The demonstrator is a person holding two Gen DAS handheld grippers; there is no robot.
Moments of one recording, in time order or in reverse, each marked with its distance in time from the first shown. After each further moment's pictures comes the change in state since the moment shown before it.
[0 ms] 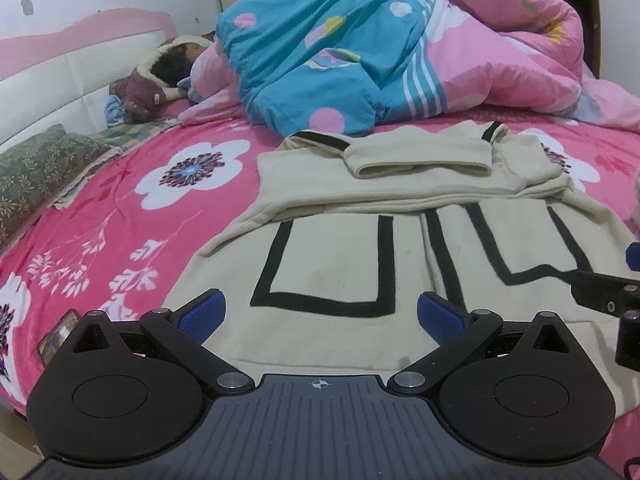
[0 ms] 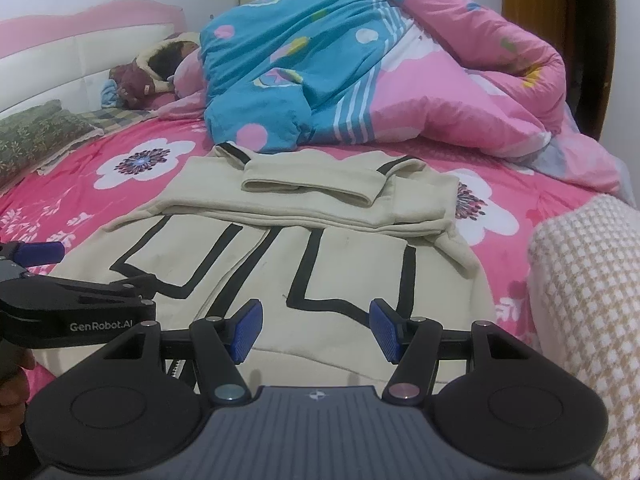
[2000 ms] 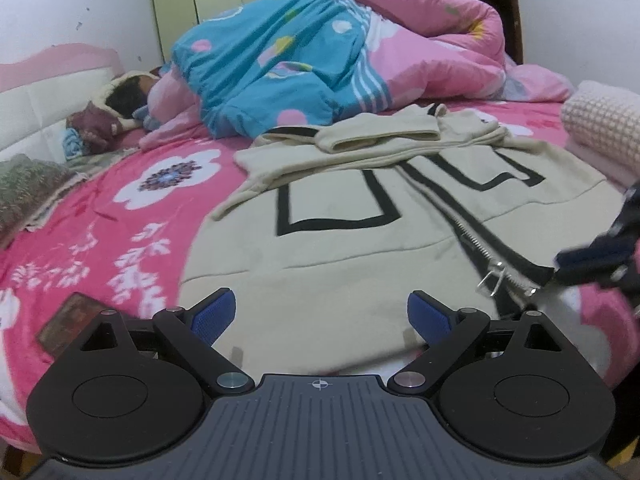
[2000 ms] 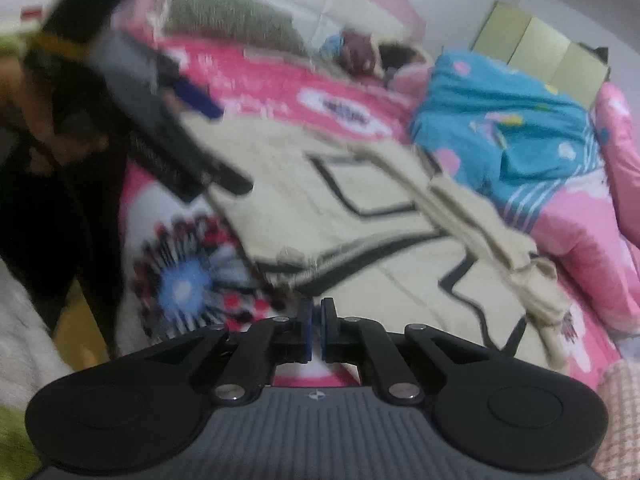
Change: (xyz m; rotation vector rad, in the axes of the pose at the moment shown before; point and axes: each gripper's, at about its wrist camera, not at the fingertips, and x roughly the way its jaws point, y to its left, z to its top) left arm -0.033 0.071 -0.083 0.149 -0.125 -0.184; right arm -0.046 0.060 -0.093 -0.669 -0.125 0.326
